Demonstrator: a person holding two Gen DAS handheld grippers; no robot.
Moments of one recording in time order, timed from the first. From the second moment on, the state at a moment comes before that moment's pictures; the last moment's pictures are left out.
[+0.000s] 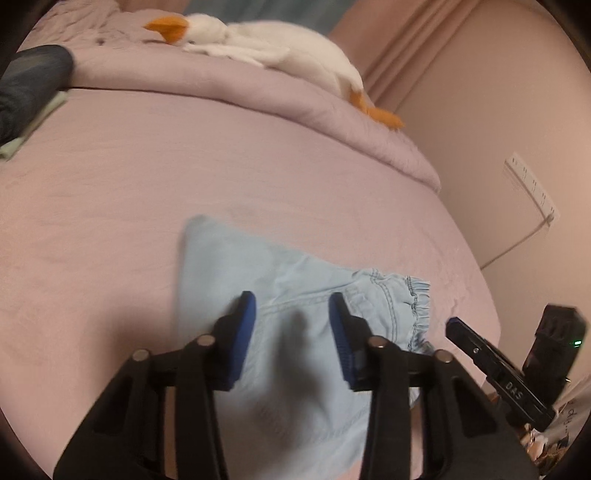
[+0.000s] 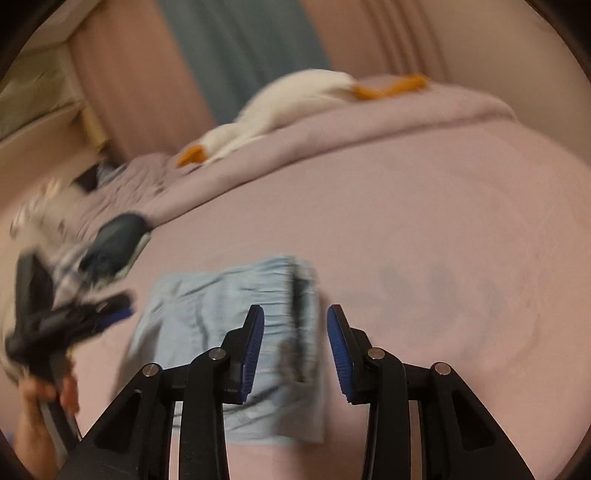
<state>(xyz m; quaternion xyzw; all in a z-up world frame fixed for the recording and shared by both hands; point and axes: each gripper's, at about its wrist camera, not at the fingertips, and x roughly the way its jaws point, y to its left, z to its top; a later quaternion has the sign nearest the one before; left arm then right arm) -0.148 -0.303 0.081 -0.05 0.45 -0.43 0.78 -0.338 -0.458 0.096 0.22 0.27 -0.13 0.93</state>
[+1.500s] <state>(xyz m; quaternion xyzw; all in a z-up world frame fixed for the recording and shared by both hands) -0.225 -0.209 0.026 -0.08 0.46 -0.45 0.76 -0.314 -0.410 0.083 0.17 0.31 -0.01 0.93</state>
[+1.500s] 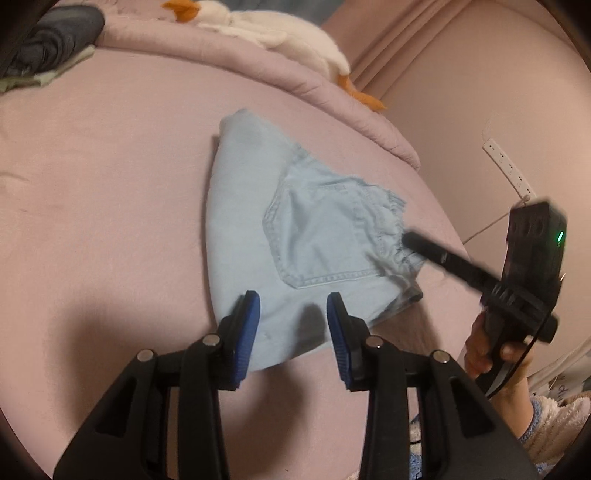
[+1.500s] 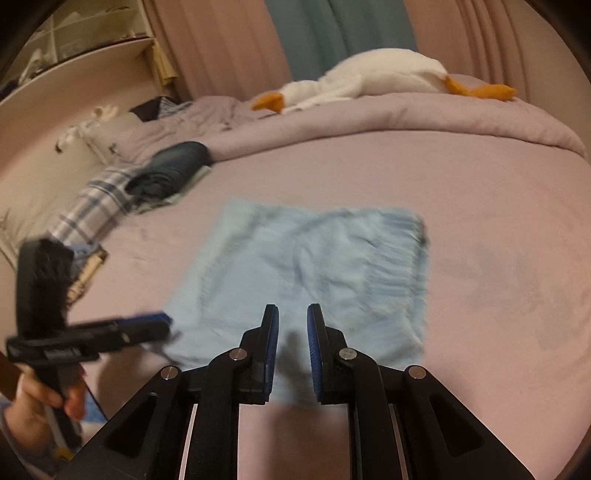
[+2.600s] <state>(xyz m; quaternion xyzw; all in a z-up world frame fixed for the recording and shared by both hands) -0.223 -0.213 0.017 -0.08 0.48 -0.45 0.75 -0.296 -0.386 0.069 0.07 0.39 -0.03 0.92</state>
